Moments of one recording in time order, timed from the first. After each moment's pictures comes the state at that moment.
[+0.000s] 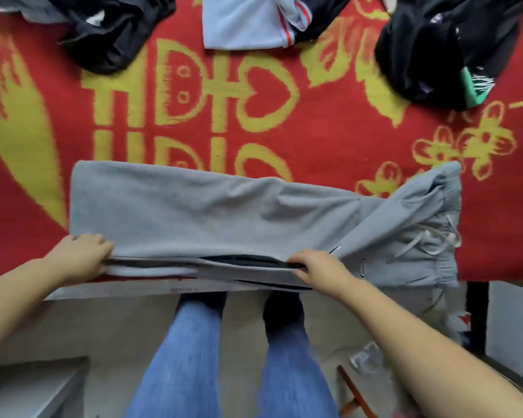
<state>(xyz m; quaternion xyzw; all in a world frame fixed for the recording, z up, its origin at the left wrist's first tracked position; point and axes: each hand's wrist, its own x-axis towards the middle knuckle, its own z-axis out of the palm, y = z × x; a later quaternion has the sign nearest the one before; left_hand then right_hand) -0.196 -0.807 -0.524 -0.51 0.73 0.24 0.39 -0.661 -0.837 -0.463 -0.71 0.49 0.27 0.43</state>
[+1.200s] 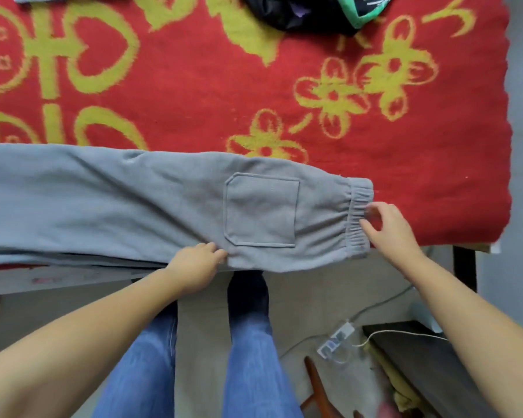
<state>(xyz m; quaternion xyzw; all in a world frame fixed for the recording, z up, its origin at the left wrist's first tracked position) -0.705 -0.771 -0.548 -0.46 0.77 0.33 0.30 -1.077 -0.818 -0.515 -0.55 0.75 0.04 0.36</state>
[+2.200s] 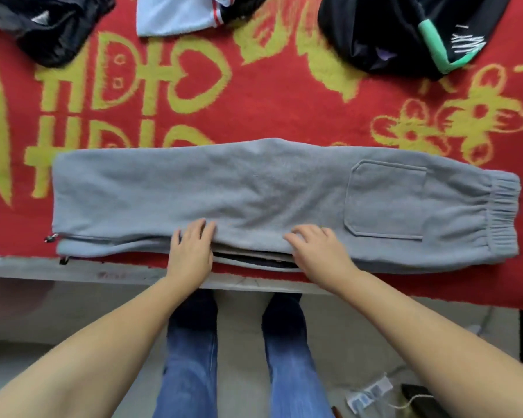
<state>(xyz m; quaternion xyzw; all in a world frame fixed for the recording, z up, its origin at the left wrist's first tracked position) -0.595 -0.776 -0.559 -0.71 0.66 0.18 0.12 -0.867 -0.833 -0.540 -0.88 0.42 0.02 0.21</state>
